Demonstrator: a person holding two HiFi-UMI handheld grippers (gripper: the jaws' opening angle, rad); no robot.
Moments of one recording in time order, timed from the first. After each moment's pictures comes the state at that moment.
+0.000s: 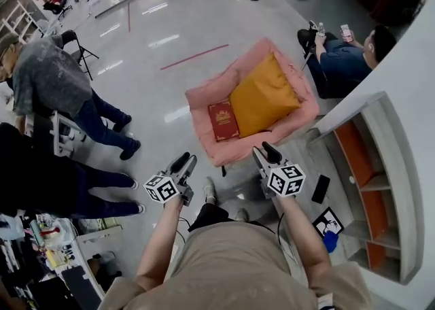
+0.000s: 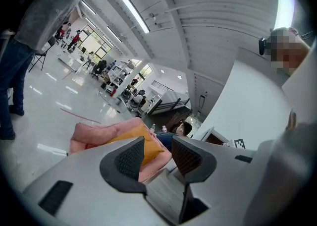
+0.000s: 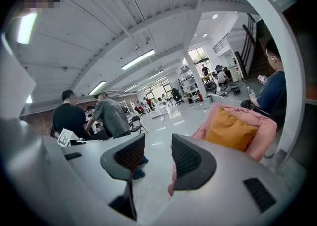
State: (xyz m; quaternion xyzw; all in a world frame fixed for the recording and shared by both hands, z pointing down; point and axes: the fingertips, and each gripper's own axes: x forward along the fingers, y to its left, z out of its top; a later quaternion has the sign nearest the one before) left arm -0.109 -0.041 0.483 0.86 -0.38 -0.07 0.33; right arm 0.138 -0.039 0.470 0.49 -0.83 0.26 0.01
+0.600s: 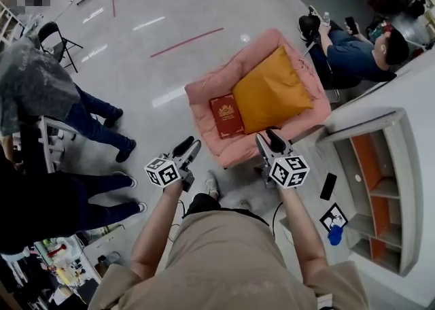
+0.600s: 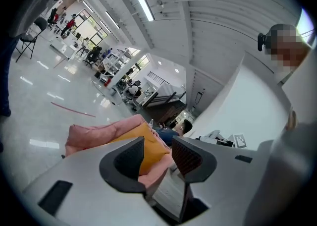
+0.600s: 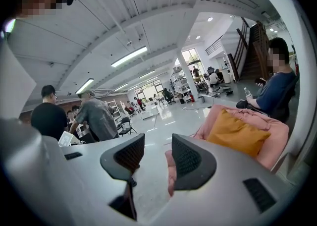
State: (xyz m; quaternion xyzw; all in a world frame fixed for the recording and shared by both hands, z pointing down) left arm -0.154 -0.180 0.511 0.87 -0.31 -0.05 0.37; right arm 0.078 -0.158 0.475 0.54 -0.80 0.26 0.01
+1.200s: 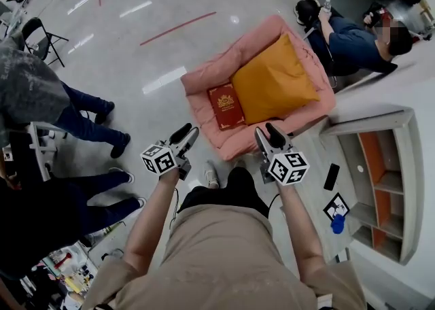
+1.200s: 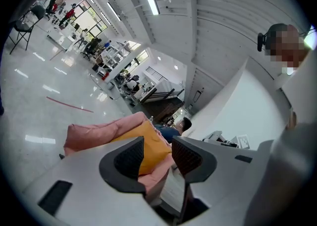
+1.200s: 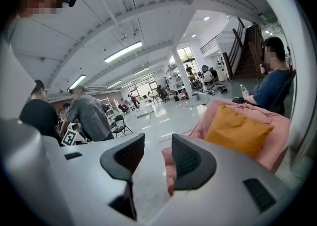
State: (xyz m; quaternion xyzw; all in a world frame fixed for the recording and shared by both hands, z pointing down) left arm -0.182 -0.245 0.546 0.88 -0.28 -0.04 0.39; right arm 0.042 -0.191 0.504 0.57 -0.77 0.27 0.03
